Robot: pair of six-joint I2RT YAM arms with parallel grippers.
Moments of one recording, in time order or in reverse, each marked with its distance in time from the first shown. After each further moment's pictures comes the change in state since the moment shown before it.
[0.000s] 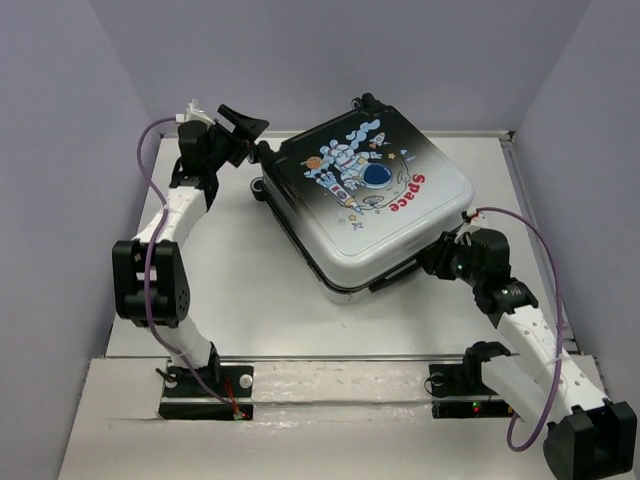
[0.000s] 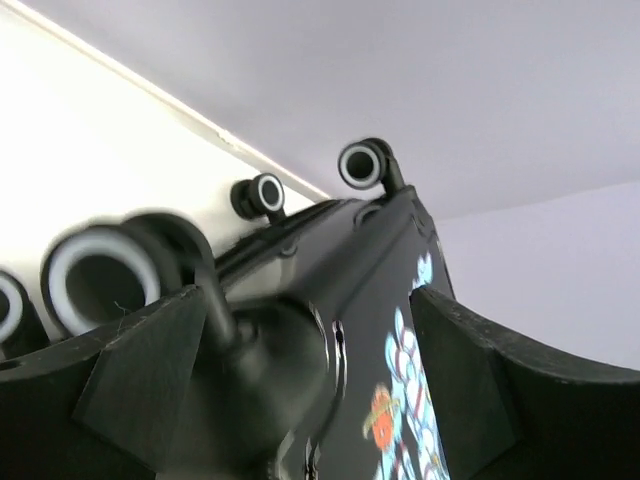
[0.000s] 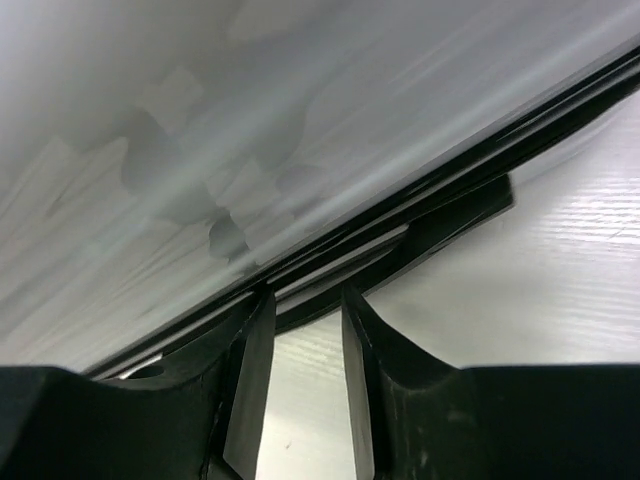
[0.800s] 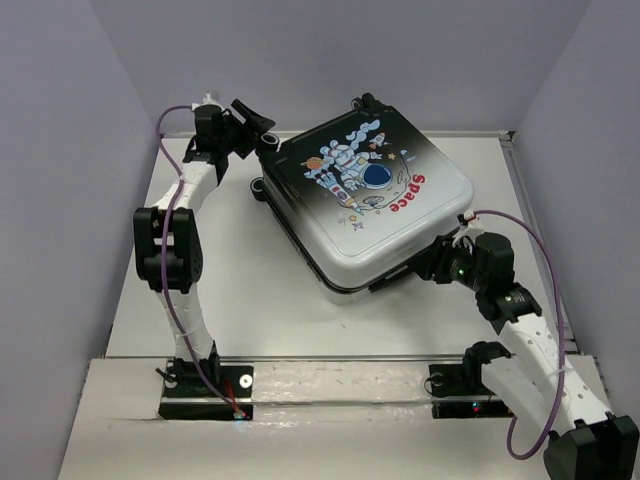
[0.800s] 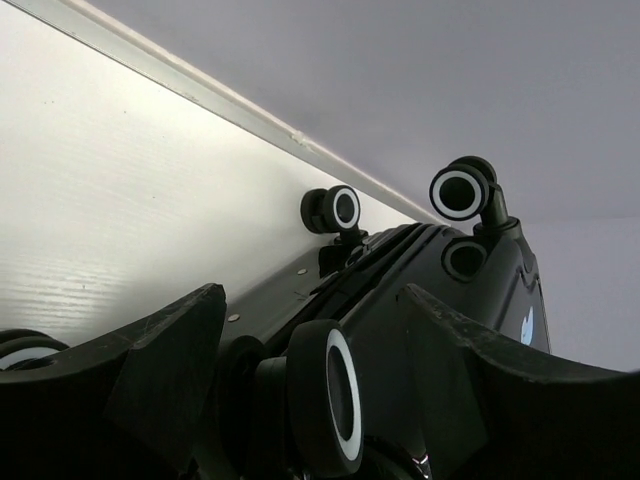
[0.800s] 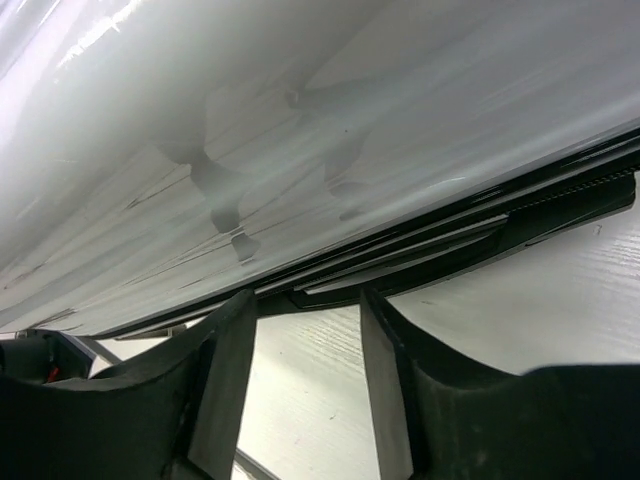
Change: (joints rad) left arm -0.020 0.353 0.396 -0.220 -0.007 0.102; right arm 0.009 -0.091 -0.026 -0.005 -0.202 0.009
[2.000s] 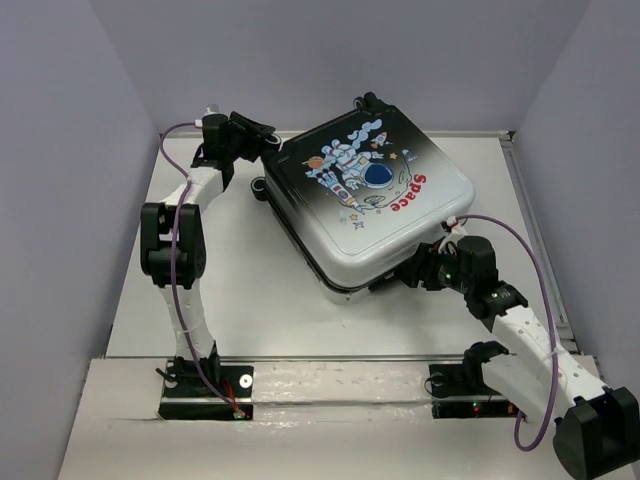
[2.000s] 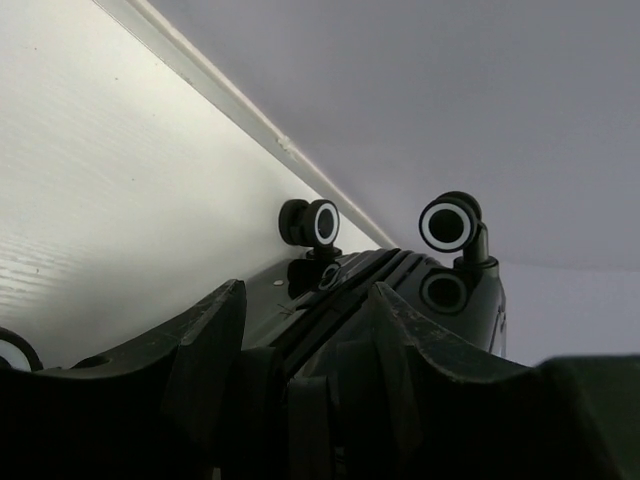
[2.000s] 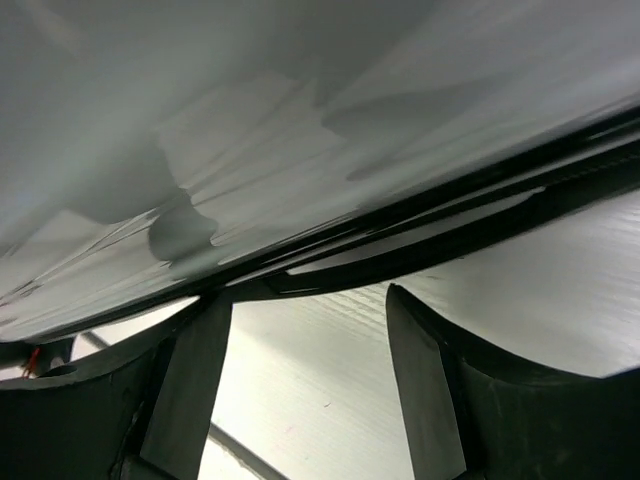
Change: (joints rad) left arm -0.018 0.057 -0.026 0.059 -0.050 -0.188; right arm 0.092 0.097 -0.051 0.059 0.040 0.032
